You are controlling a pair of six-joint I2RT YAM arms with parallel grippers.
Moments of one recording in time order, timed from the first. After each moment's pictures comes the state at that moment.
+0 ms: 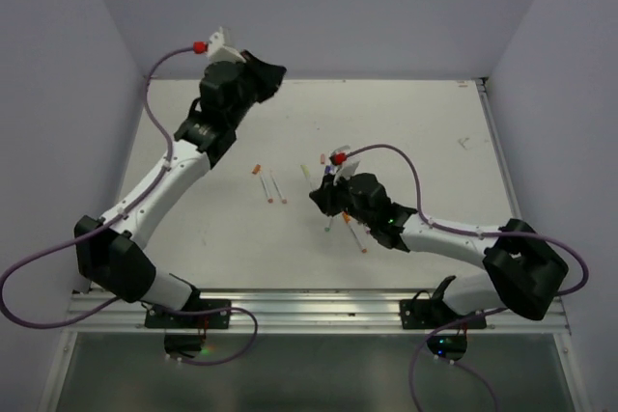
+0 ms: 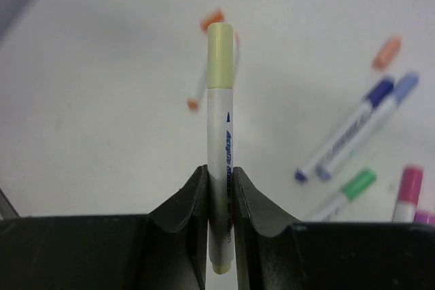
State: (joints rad) left arm -0.50 1.46 1.34 -0.06 -0.08 -0.80; right arm 0.83 1.33 0.67 0.46 0.10 0.39
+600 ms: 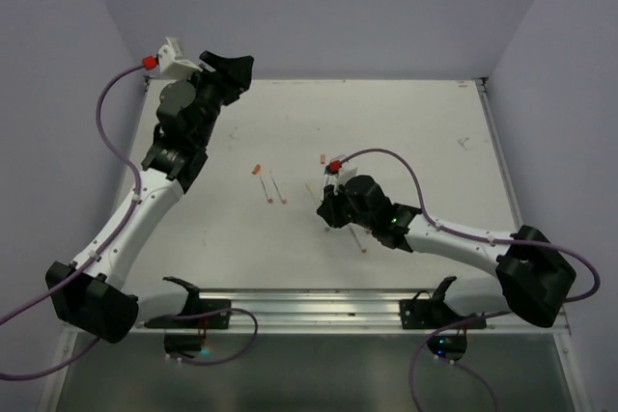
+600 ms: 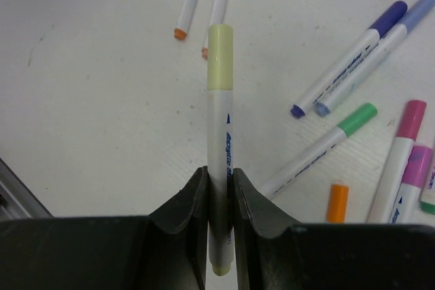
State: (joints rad) left arm -0.36 1.25 1.23 0.15 -0.19 -0.77; right arm 0.87 1.31 0.65 0.08 0.06 0.38
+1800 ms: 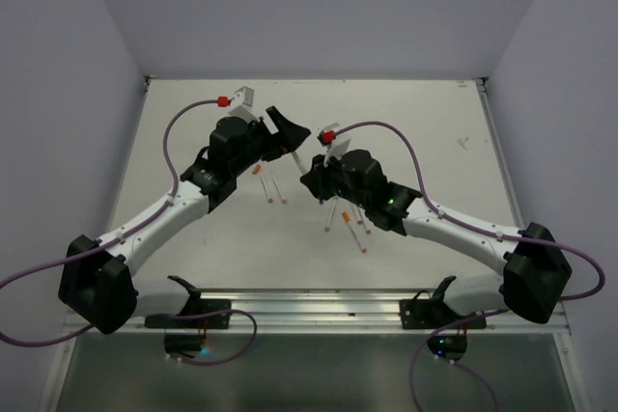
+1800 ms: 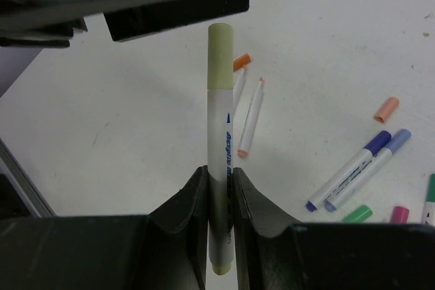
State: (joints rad) left arm -0.54 1.28 0.95 0.10 0.06 -0.84; right arm 0.87 1.33 0.91 0.07 0.07 0.33
